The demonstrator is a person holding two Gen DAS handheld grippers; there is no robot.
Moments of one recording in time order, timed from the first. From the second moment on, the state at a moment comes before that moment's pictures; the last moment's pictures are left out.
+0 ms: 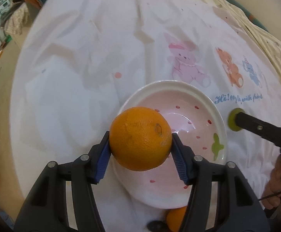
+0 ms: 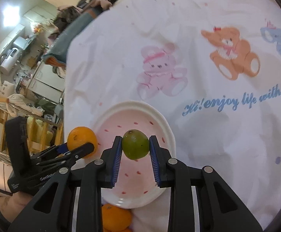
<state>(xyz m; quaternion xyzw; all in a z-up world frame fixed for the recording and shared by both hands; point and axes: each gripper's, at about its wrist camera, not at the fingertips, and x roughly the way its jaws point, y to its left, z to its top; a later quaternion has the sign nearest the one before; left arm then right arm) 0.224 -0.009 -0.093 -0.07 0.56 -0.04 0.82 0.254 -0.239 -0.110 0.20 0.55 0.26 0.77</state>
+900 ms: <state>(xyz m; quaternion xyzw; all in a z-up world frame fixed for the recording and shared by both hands) 0.236 -0.026 -0.120 -0.06 0.57 -0.05 0.82 0.259 -0.233 -0.144 0.20 0.59 0.23 0.75</state>
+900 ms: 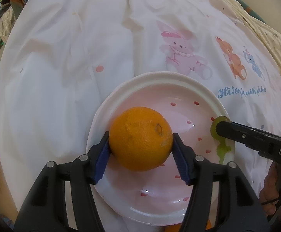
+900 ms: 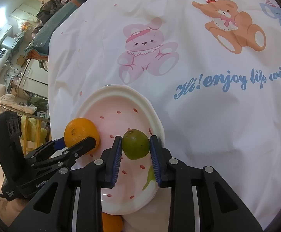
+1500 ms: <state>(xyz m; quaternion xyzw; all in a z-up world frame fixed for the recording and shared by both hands) 0.225 -0.013 -0.085 -0.08 0.52 -0.03 0.85 0.258 -0.245 -0.110 0.22 0.56 0.24 0.77</state>
